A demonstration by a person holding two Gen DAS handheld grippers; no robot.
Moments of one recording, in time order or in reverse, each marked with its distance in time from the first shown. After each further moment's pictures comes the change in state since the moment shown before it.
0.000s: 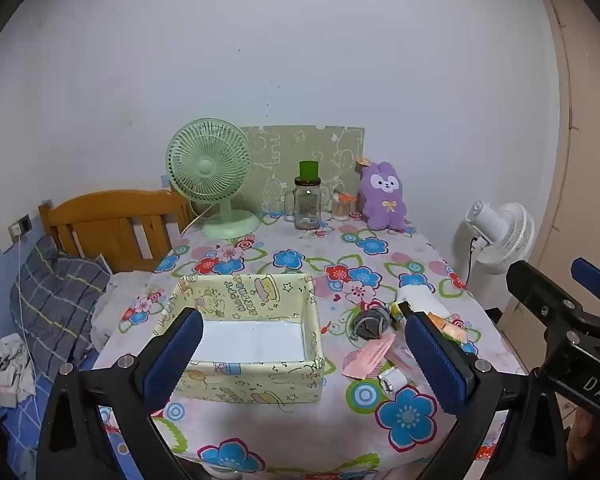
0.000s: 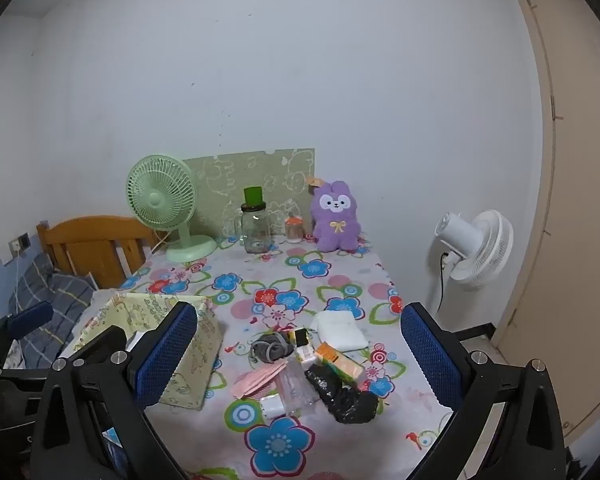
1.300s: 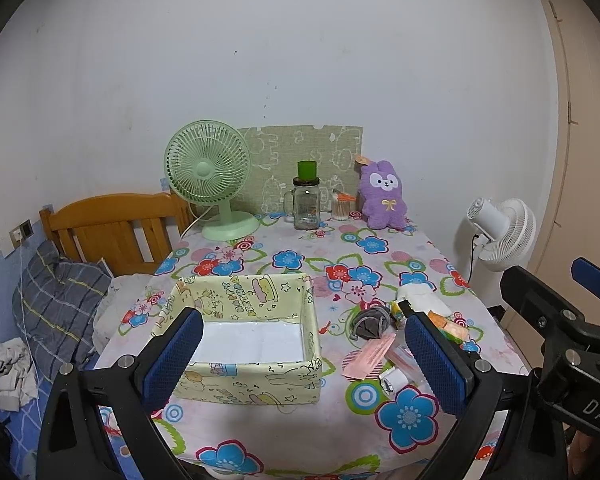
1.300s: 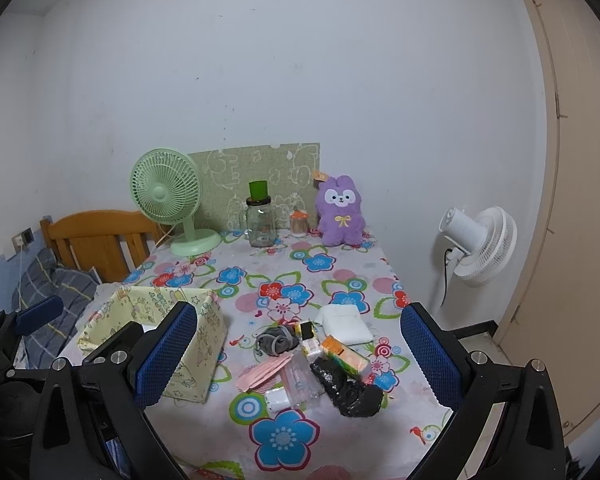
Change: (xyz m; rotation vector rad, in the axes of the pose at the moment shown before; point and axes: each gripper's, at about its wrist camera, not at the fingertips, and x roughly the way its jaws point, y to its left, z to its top) left arm 0.002 -0.004 0.000 0.008 0.011 0.008; right arm 0.001 0.003 -0.003 0.008 0.028 0.027
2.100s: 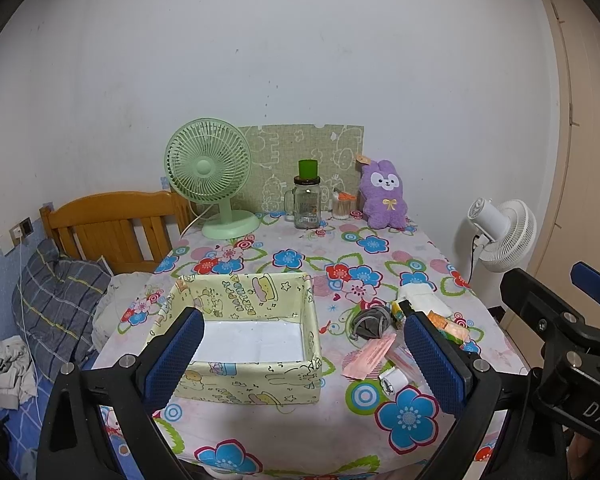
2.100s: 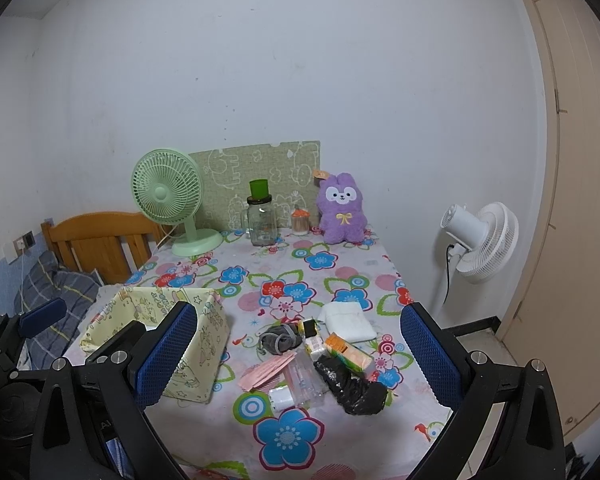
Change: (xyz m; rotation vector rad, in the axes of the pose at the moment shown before) left arm 0.003 -0.002 -0.003 0.000 -0.003 0.001; right arm 0.000 0.002 0.000 0.008 0.005 0.001
